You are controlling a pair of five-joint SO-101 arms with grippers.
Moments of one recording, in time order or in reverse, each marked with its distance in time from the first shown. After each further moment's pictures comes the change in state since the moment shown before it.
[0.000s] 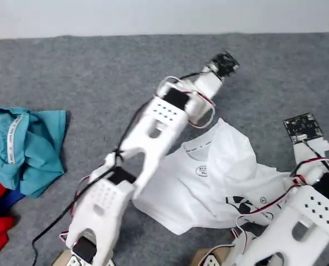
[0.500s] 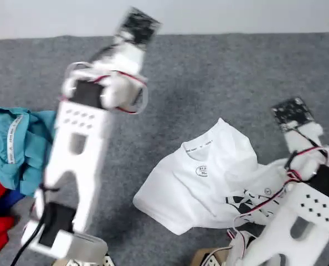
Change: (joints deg) left arm -15.4 -41.1 27.0 8.2 -0.3; right arm -4.4 0.0 -8.6 4.5 0.0
